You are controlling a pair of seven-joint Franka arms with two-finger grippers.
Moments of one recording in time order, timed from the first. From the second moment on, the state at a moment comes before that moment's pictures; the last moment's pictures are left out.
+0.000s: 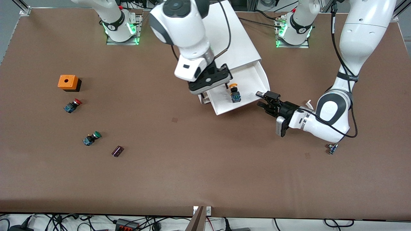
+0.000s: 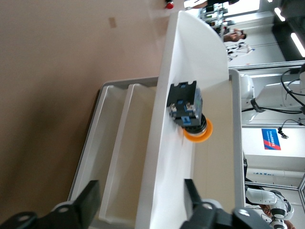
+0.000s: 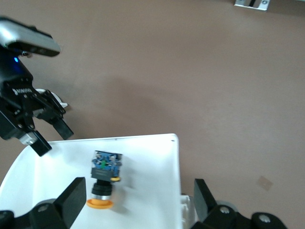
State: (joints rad) left arm 0.04 0.63 -0.15 -1.62 -0.86 1.47 0.82; right arm 0.81 0.54 0.01 -1.23 0.04 2.10 0.49
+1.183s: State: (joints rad) left arm 0.04 0.50 -0.17 -1.32 -0.12 1.33 0.22; right arm 0.91 0.75 0.00 -1.09 -0.01 2.12 0.55
